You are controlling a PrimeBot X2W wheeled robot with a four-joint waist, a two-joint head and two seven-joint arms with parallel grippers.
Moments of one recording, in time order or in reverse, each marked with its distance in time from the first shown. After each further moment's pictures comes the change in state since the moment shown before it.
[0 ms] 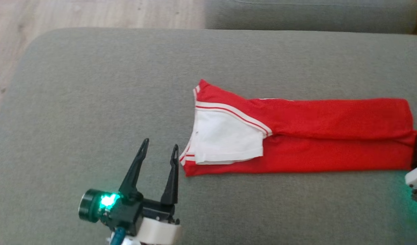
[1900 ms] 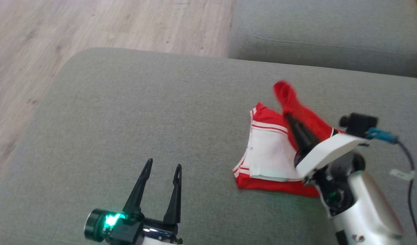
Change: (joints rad) left arm 0.204 -0.213 0.264 0.025 0.234 -0.255 -0.004; right arm 0.133 0.317 0.230 -0.682 0.017 0.000 0.413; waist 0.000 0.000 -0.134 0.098
